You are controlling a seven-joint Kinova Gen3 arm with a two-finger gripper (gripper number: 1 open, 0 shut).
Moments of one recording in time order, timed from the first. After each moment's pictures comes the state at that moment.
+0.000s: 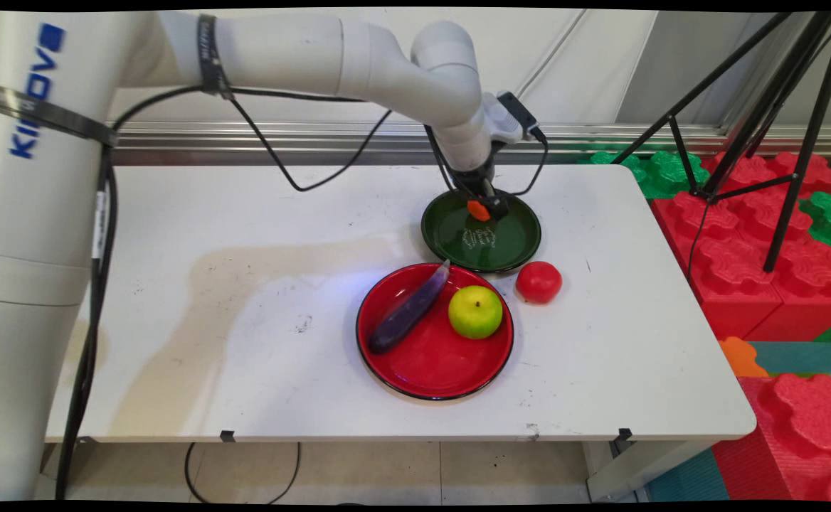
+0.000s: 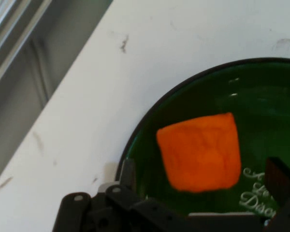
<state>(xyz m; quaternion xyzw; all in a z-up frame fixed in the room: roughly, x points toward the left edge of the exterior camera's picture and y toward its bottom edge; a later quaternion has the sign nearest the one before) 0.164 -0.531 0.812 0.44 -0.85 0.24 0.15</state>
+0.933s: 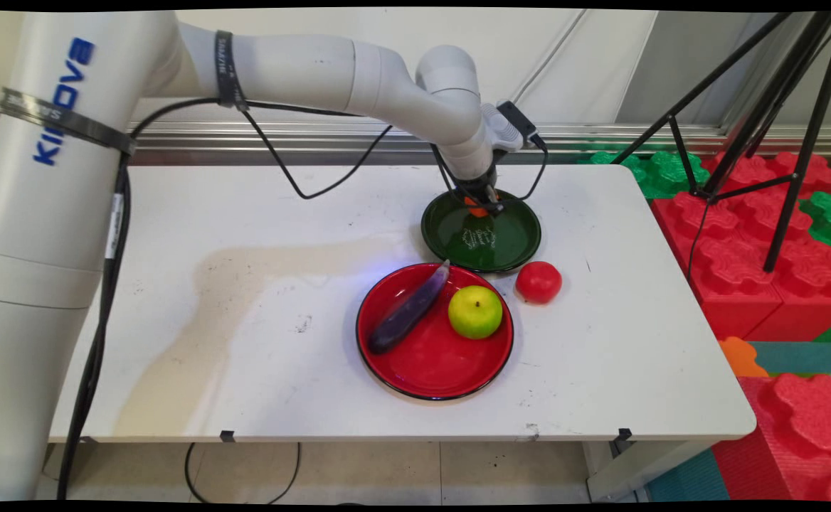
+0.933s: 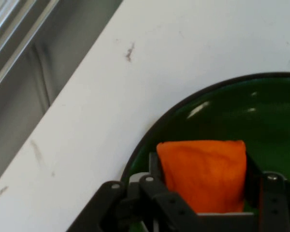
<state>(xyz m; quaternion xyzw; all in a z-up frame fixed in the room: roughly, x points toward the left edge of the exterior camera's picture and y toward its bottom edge) 0.162 -0.539 0.790 0.45 -0.84 0.25 0.17</state>
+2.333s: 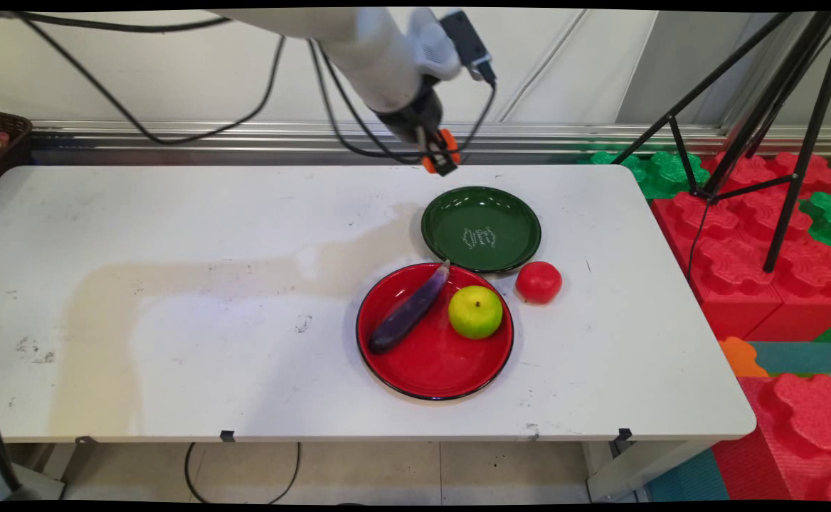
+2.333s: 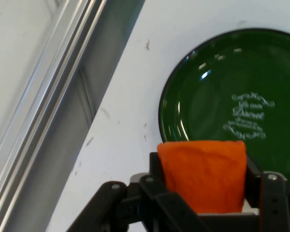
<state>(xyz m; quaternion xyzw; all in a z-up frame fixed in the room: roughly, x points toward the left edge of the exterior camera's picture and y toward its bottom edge) 0.236 -0.417 0.946 0.34 -0.88 0.28 0.17</state>
